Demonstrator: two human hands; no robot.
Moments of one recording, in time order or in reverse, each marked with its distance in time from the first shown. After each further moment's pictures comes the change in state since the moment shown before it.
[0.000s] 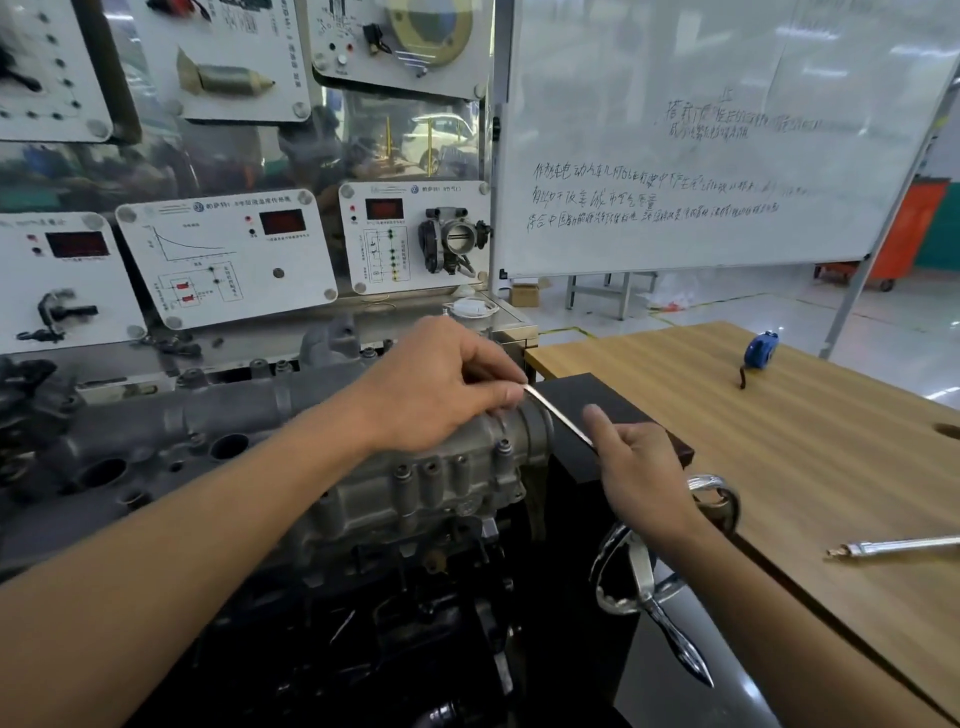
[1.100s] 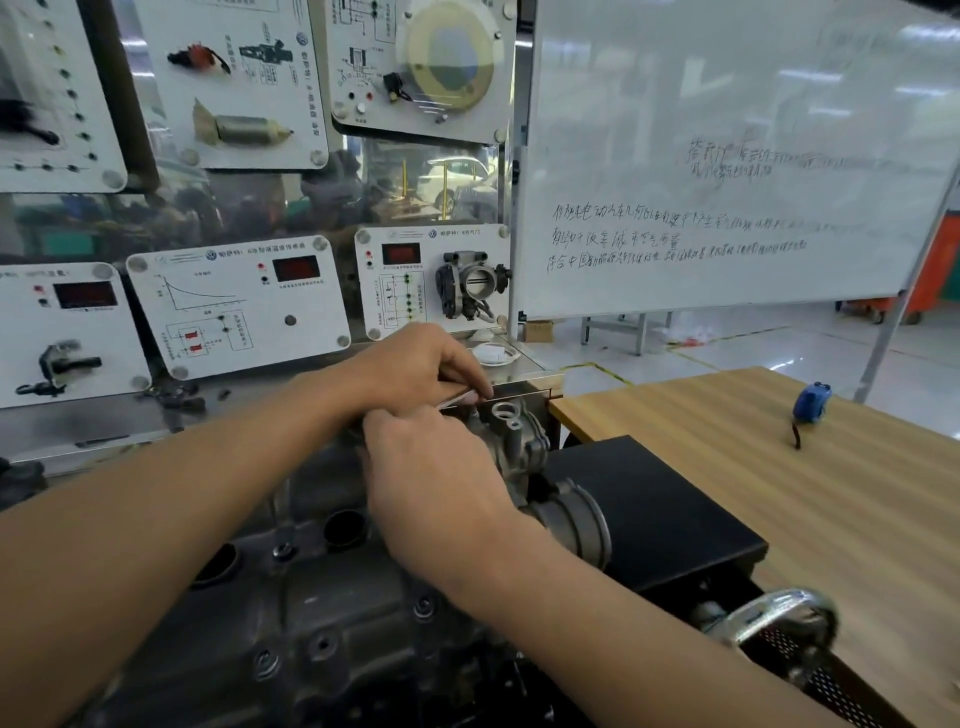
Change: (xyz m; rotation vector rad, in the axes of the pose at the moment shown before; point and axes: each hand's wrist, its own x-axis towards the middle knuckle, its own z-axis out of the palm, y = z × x) left_hand 0.087 -0.091 -0.060 0.220 -0.136 -0.039; right_hand 0.039 -0.116 0.141 -0.666 -0.239 -0.680
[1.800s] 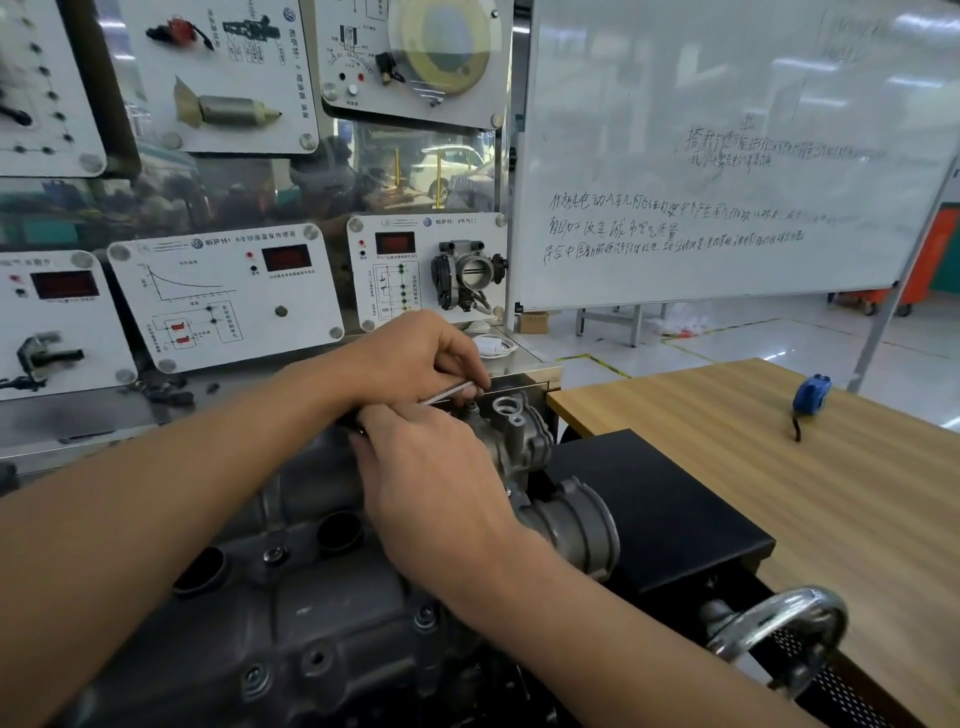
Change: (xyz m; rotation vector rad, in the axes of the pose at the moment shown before) left_hand 0.004 -0.007 -0.001 -0.100 -0.049 -0.032; right_hand 0.000 0.006 0.024 0.048 0.117 0.026
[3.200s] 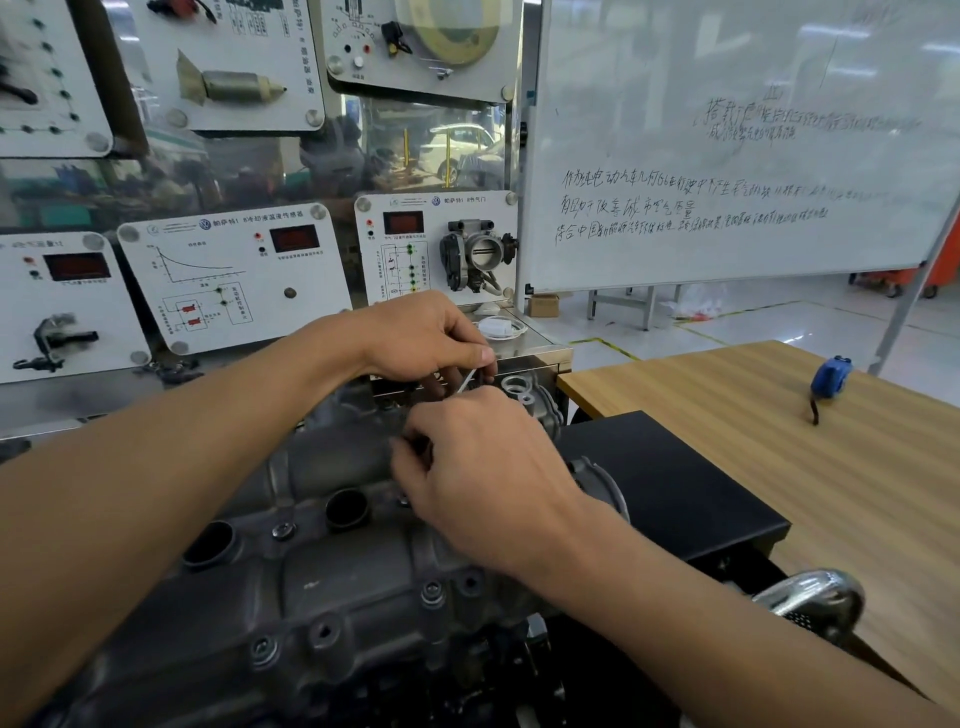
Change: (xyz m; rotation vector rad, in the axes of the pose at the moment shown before) left_hand 0.004 0.006 -0.005 -0.073 -0.099 -0.187; right_hand -0.011 0.019 -0.028 0.001 -0.119 0.012
